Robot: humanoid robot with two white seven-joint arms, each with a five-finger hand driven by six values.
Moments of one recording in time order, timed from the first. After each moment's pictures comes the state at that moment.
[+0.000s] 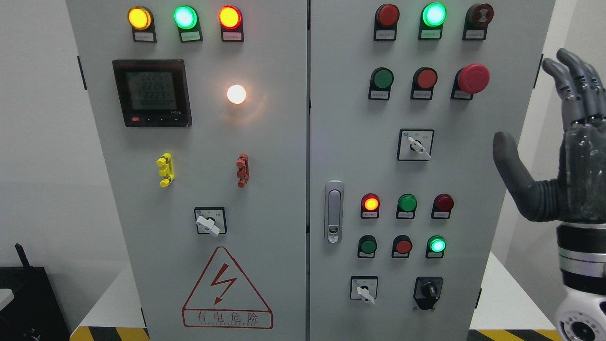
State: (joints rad) left arm 0.00 -0.09 0.00 0.00 0.00 -0.11 0.06; right arm -0.66 -0.04 -0.25 -1.93 0.89 -0.27 0.03
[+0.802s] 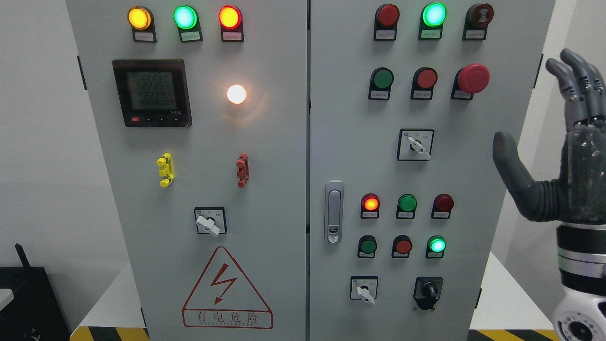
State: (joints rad) left arm 0.00 -0.09 0.00 0.00 0.00 -0.11 0.06; right arm -0.65 -0.04 -0.25 -1.92 0.89 -0.26 0.00
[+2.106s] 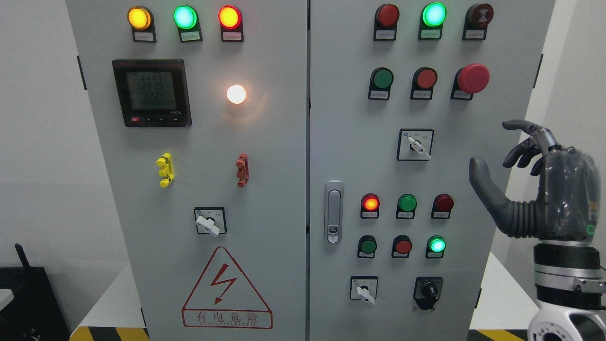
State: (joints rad) left arm 0.00 -0.09 0.00 0.00 0.00 -0.11 0.06; right arm -0.57 0.01 -0.18 -1.91 0.88 -0.09 -0.01
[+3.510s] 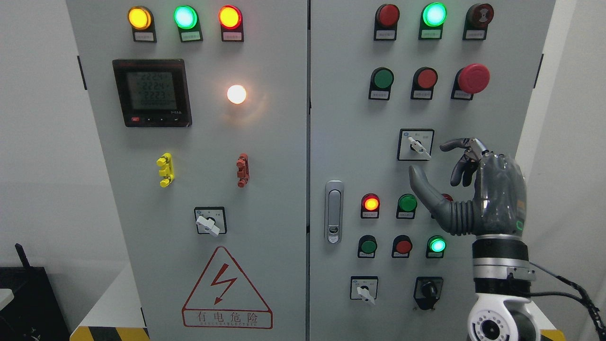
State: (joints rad) left arm 0.00 -0.09 0.00 0.00 0.00 -0.11 0.06; right arm -0.61 0.09 -0.03 -1.88 0.89 0.15 -0.02
